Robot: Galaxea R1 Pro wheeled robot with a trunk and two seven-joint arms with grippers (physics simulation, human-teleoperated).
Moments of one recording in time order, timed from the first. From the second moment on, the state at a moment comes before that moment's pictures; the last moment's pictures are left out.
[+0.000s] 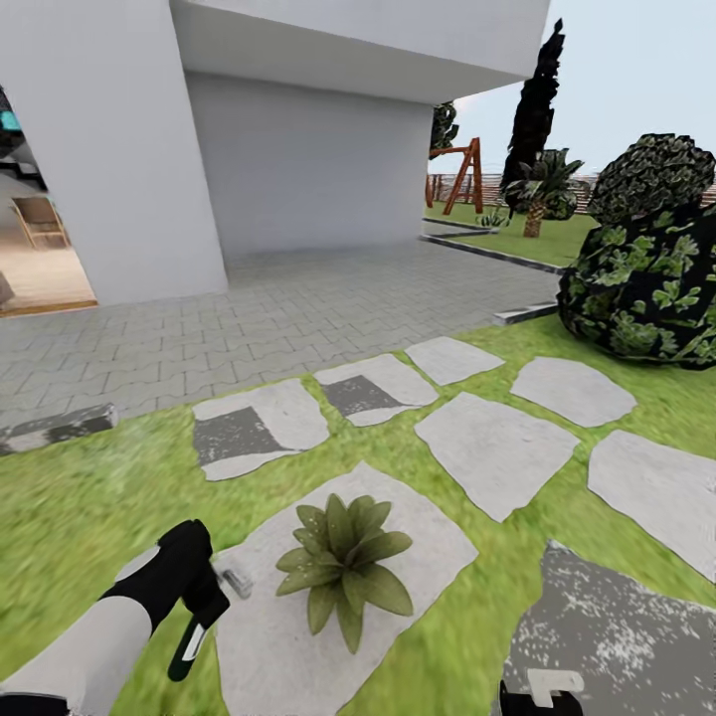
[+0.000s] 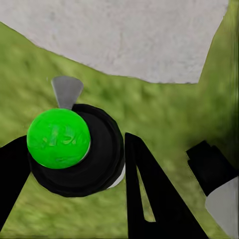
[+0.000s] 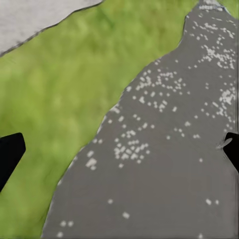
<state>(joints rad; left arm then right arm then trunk) -0.71 0.12 -0.10 -0.58 -0.97 0.77 -0.99 -0.44 -0.07 0.37 -0.03 -0.31 -0.41 -0.22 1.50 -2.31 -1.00</state>
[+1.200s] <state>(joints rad) -0.82 0.06 -0.11 -0.58 -1.15 0.86 -1.20 -0.44 -0.07 0.37 -0.03 -0.32 -0.41 -0.22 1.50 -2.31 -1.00</state>
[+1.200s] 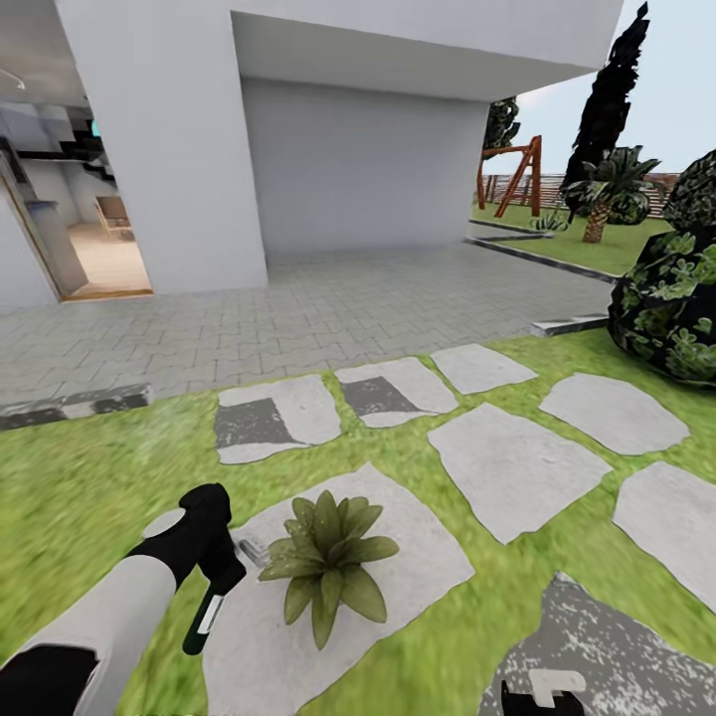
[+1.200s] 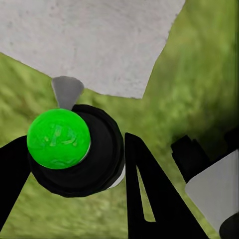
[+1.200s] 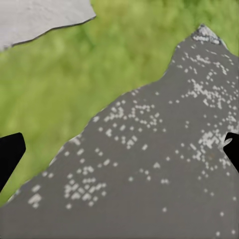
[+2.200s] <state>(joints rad) -0.81 0.08 -0.11 -0.58 -1.17 0.86 -1.18 -0.44 -0.07 0.37 -0.03 -0.32 -0.41 -0.22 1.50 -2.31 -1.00</state>
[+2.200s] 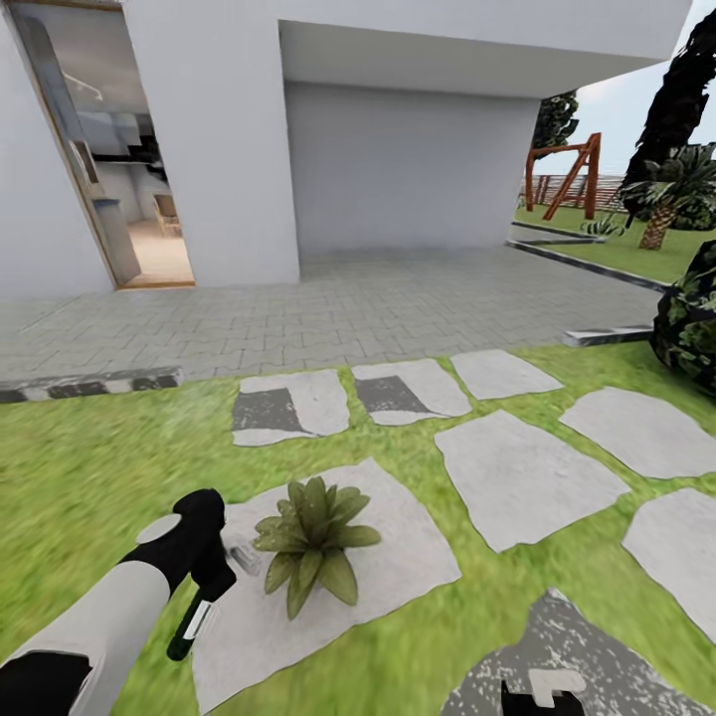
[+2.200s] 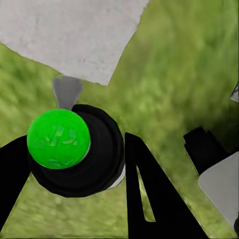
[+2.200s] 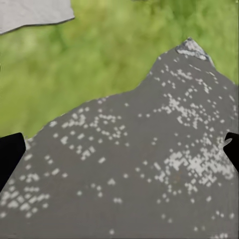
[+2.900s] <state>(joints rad) -0.81 0.08 -0.10 -0.56 -1.21 0.86 -1.15 -0.44 -0.07 0.37 -0.03 -0.31 -0.41 -0.22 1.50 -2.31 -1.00</state>
